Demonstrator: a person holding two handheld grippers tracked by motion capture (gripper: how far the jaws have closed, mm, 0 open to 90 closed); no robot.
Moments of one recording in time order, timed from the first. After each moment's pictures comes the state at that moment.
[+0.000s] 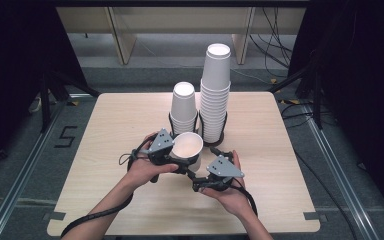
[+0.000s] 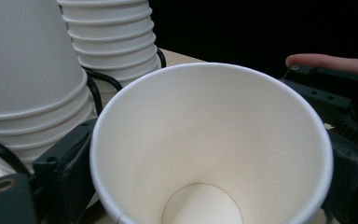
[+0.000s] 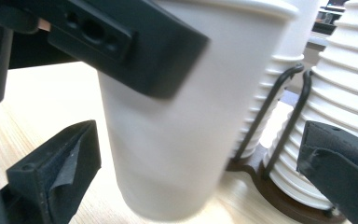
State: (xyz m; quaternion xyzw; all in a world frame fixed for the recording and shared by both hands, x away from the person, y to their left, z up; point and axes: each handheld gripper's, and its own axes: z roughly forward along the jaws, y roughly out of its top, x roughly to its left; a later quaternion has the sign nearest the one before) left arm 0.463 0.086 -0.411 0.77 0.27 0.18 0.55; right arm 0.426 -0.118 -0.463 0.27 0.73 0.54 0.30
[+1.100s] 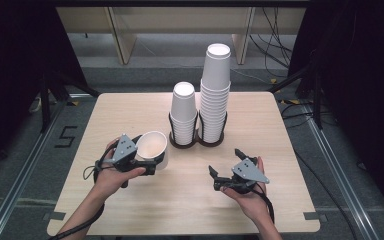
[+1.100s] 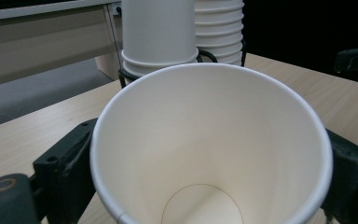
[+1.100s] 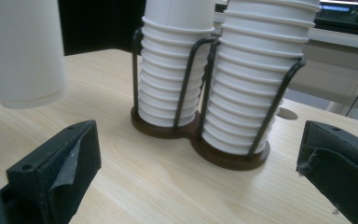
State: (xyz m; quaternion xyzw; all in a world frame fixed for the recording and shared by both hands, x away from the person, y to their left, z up) left arm 0.445 0.170 -0.418 0.73 0.32 0.27 0.54; right arm 0.417 -0.174 -0.470 0.35 0.70 0.53 0.34
